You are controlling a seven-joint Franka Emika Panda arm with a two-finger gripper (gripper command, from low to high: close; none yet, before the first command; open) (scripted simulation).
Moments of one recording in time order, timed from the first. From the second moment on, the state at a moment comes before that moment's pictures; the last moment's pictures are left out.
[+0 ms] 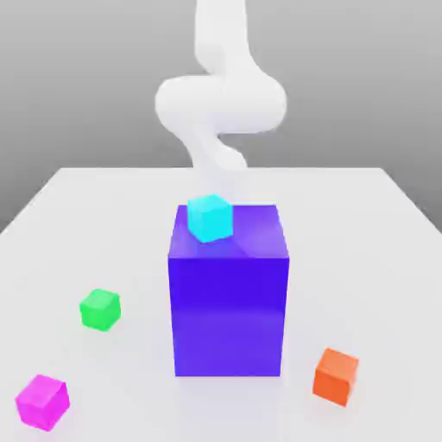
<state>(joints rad) 0.01 -0.71 -0.04 -2.30 0.02 2.33 0.77</state>
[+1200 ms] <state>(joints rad) -0.21 0.50 -0.25 -2.31 0.35 2.78 0.36</state>
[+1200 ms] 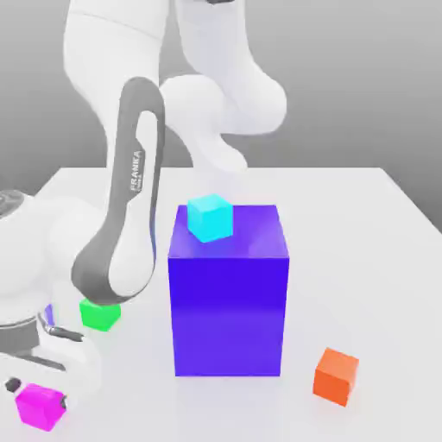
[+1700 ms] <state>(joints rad) -0.18 0.23 -0.34 -2.48 0.29 2.66 0.41</state>
